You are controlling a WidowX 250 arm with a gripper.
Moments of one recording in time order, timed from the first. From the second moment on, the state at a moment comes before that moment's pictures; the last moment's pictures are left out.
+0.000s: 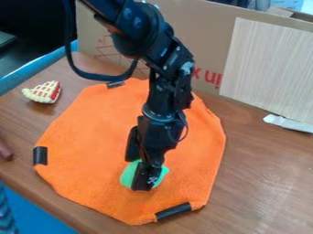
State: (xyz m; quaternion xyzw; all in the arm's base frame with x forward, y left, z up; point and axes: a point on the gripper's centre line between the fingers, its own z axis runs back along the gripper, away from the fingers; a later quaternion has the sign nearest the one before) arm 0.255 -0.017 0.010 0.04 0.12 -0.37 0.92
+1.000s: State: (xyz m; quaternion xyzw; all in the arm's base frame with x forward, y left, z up) arm 0.297 -0.056 0.028 0.06 0.13 -0.36 0.92
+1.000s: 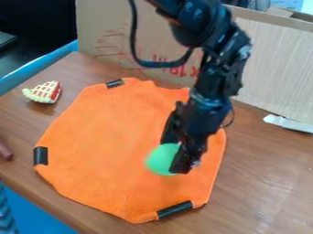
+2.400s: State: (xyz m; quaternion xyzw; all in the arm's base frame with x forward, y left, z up) arm 0.397 -0.140 0.047 0.05 0.09 -0.29 0.95
